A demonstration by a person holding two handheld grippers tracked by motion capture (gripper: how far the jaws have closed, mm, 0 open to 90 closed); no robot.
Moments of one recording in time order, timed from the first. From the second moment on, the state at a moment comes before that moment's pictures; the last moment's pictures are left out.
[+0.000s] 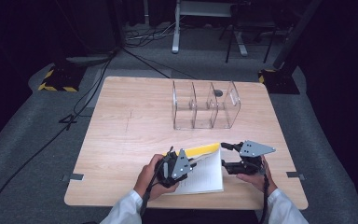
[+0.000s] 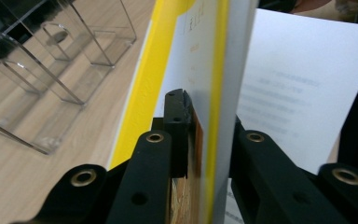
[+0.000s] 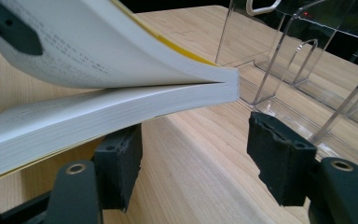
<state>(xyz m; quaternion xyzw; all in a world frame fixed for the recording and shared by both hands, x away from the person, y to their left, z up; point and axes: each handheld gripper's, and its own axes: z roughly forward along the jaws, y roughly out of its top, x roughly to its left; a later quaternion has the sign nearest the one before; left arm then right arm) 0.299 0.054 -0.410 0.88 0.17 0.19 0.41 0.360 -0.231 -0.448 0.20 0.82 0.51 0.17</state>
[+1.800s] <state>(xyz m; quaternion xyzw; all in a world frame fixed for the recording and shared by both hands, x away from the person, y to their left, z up) 0.301 0.130 -0.425 0.79 0.22 0.13 0.56 0.336 -0.143 -0.397 0.13 0.82 0.51 0.22</state>
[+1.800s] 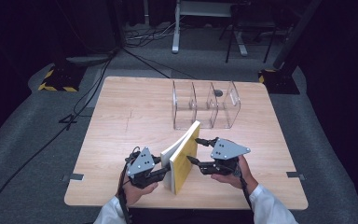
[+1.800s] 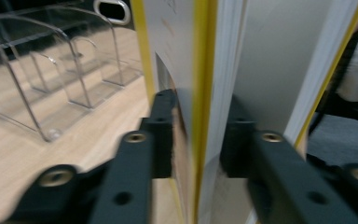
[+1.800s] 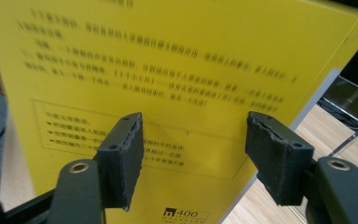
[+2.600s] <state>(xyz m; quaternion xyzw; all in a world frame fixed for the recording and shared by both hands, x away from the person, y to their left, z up) 0.291 0.119 -0.445 0.82 0.19 0.07 0.53 0.326 -0.147 -0.423 0.15 0.82 0.50 0.23</state>
